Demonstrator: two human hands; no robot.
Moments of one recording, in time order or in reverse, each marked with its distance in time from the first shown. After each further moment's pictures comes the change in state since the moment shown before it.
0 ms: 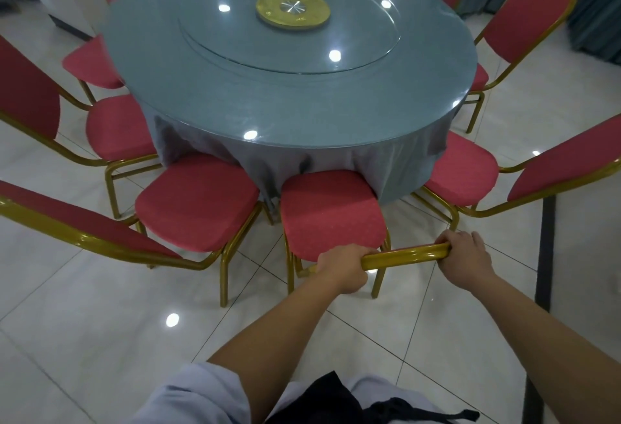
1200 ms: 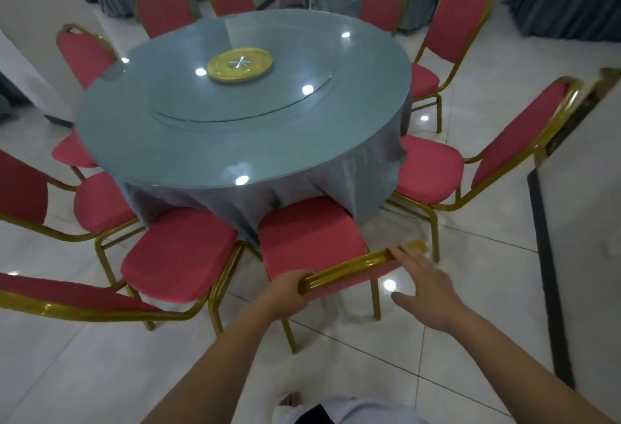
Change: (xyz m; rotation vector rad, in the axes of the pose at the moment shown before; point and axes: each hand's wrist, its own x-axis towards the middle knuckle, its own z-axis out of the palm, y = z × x) left_hand -0.016 0.025 0.008 0.007 -0.076 -0.112; right_hand -0.068 0.083 -0.006 0.292 -0.153 -0.234
